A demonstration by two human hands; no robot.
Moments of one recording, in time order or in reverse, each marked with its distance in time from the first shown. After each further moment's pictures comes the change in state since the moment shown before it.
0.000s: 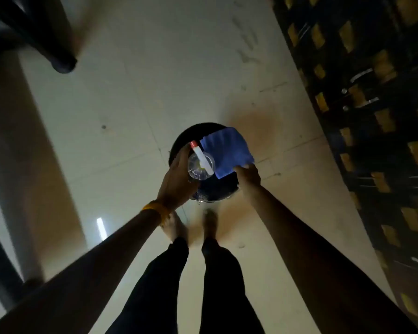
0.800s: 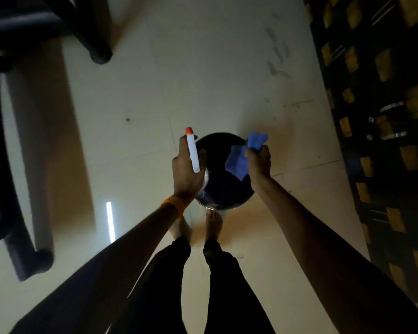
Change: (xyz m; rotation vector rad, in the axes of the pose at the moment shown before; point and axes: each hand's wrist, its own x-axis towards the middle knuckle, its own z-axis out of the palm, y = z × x) left_hand 0.023 0.037 -0.014 -0.183 0.521 -0.115; right_hand 0.008 -0.078 -0.001 0.163 0.011 -0.243
